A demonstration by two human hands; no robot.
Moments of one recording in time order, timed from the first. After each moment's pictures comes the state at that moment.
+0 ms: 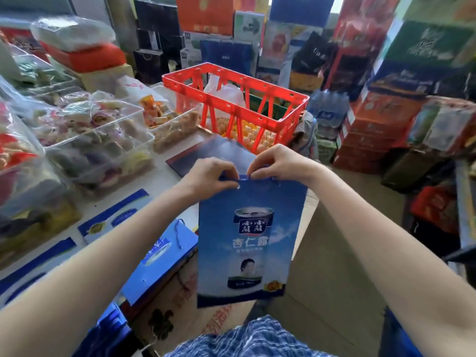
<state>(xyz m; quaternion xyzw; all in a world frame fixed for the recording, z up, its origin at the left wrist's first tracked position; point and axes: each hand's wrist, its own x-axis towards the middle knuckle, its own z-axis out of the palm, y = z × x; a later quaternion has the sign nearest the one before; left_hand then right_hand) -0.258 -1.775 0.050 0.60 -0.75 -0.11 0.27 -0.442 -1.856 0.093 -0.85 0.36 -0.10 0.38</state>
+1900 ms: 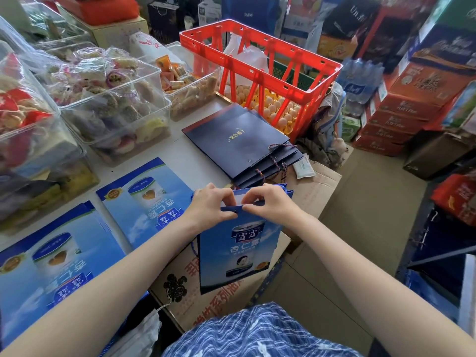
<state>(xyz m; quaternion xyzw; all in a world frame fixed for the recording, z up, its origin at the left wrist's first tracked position) -0.252 -1.712 -0.039 0.70 -0.63 -0.25 0.22 -0.411 -1.793 -0.029 -0.86 0.36 -0.09 0.35</state>
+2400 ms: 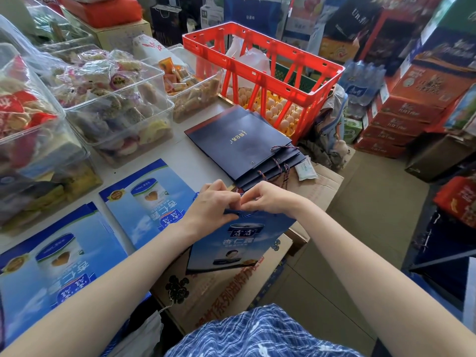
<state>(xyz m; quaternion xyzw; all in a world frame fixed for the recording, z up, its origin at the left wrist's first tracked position) -0.249 -1.705 -0.037 0.64 -0.72 -0.12 0.25 -0.393 -1.804 -0.010 -0.80 0.35 0.05 0.49</state>
